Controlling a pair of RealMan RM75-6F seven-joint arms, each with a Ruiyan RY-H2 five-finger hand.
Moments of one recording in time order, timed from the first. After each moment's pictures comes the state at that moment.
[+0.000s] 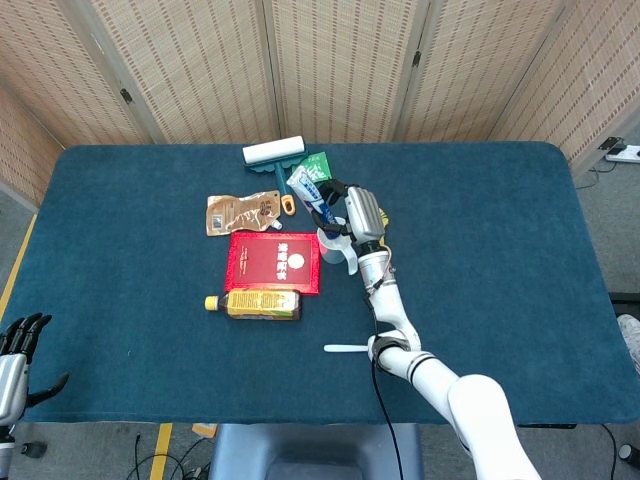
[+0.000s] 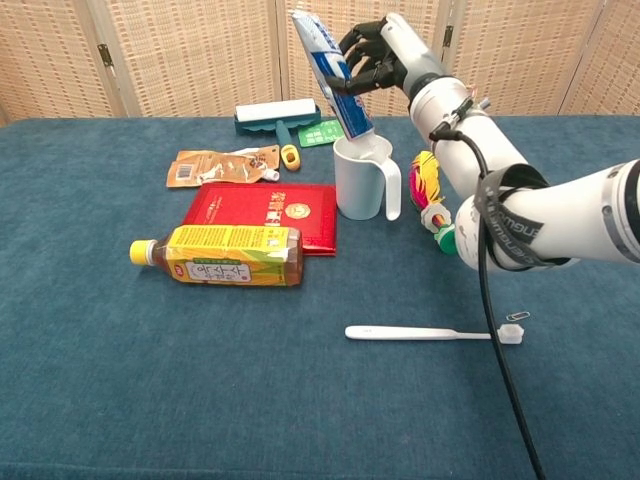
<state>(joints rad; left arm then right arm) -0.03 -1.21 -0.05 -1.51 1.44 1.52 0.05 1.15 -2.13 0.53 -0.41 -1.21 1.00 0.62</state>
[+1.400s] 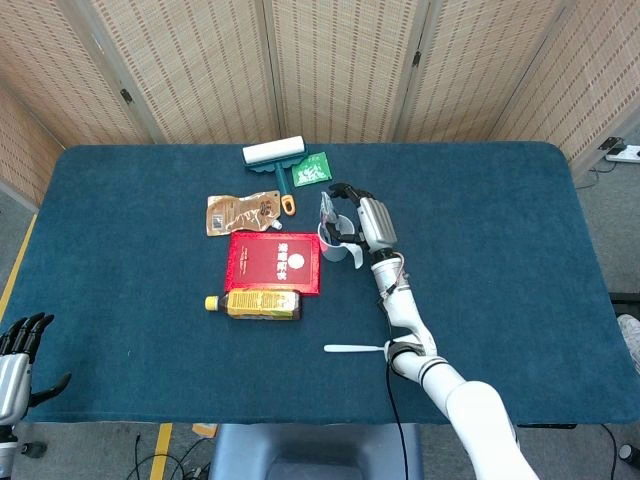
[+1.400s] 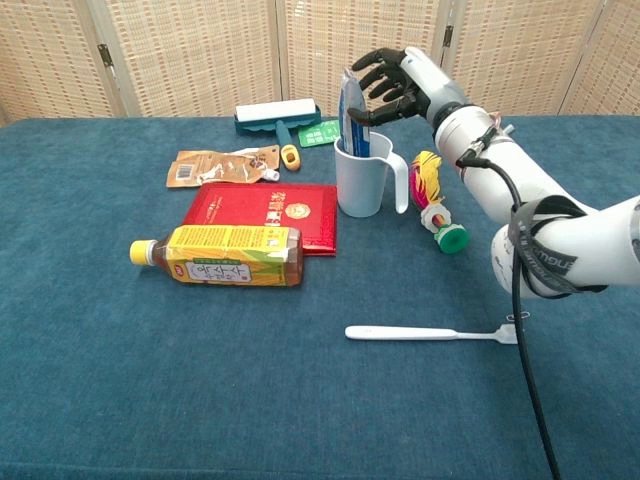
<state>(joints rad) -0.03 -1.21 -0.05 -1.52 1.44 1.52 0.06 1.09 -2.15 0.41 -0.30 -1.25 0.97 0.77</state>
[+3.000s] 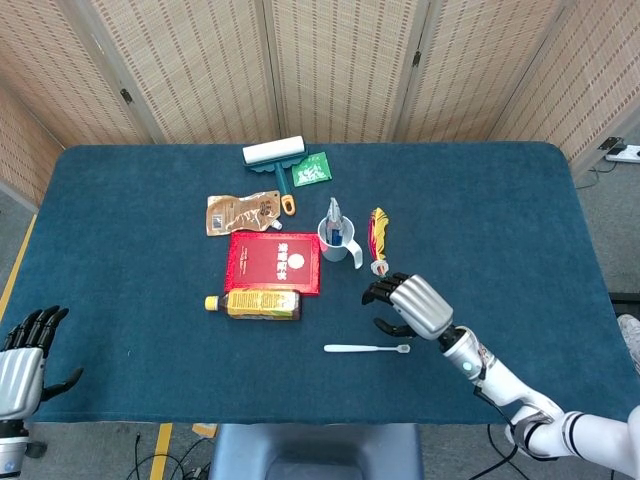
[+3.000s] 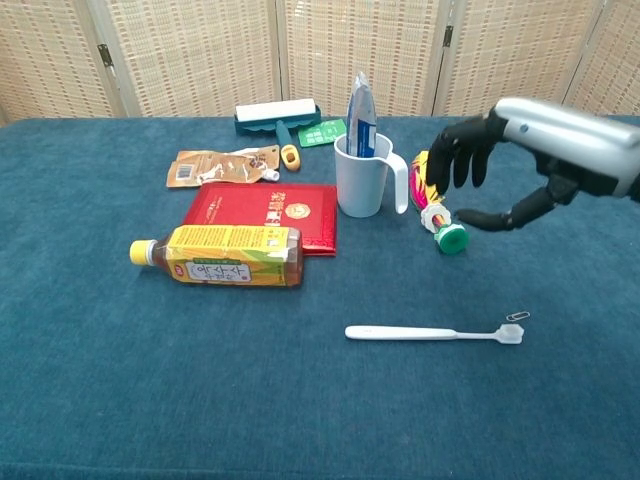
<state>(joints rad) -0.05 -1.21 -0.05 -1.56 1.48 1.52 0.10 0.65 -1.47 -0.02 -1.33 -1.67 1.25 0.25</state>
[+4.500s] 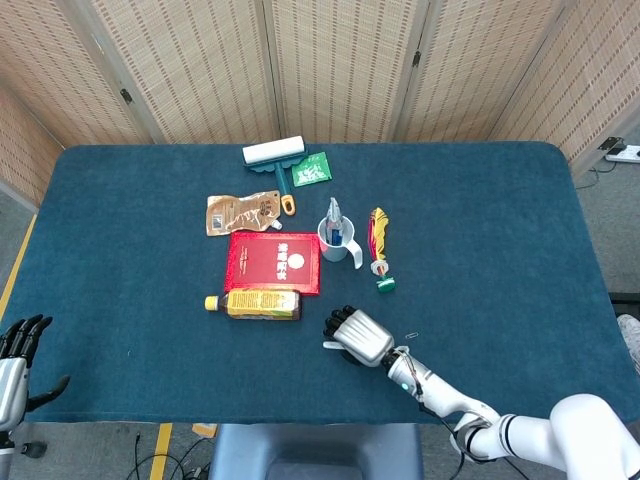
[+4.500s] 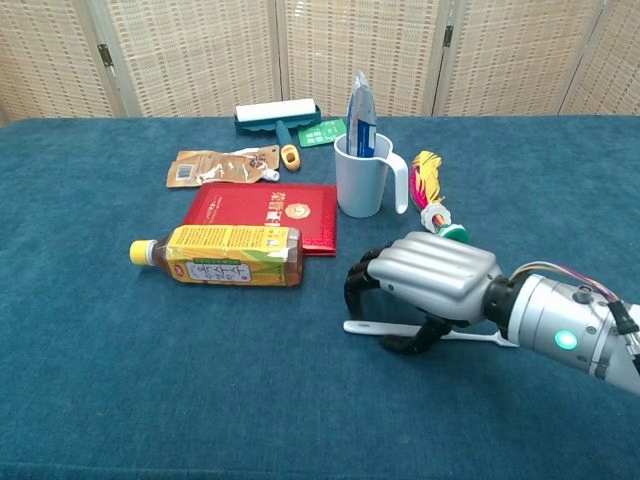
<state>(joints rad) -0.01 -1.20 -0.04 -1.53 1.47 1.55 0.05 0.71 -1.76 -0.02 -1.18 -1.62 0.98 -0.16</state>
